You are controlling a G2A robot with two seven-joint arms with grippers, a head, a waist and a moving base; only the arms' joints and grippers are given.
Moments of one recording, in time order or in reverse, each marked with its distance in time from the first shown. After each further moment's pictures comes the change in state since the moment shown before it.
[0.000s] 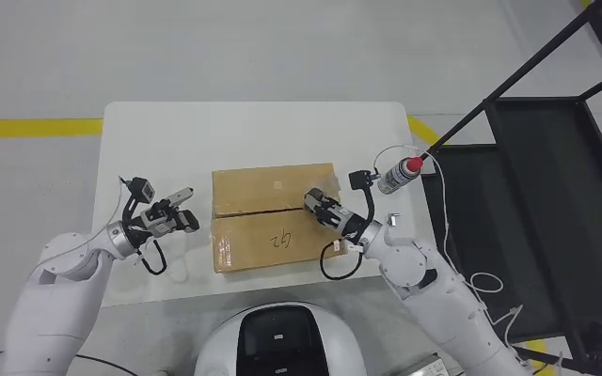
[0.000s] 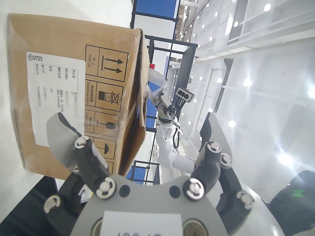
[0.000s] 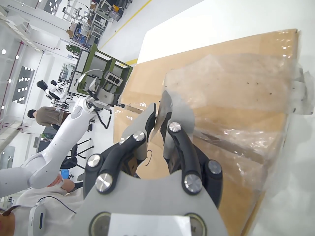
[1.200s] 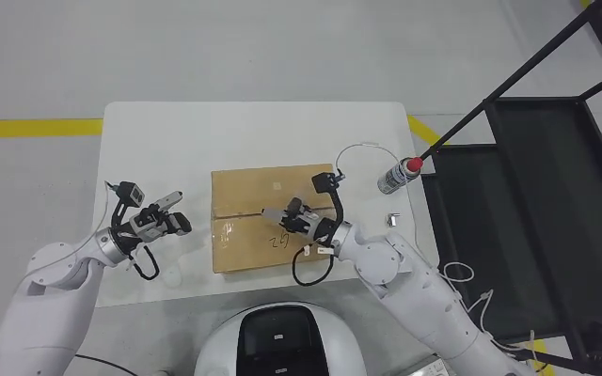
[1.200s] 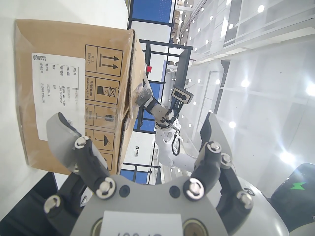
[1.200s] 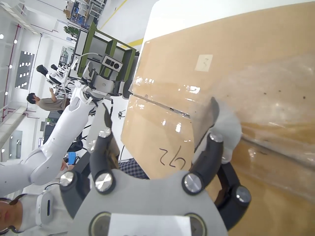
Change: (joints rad) left arm 0.069 0.012 -0.070 -0.042 -0.015 -0.031 0.002; right arm 0.106 -0.050 -0.142 0.005 0.037 0.098 0.072
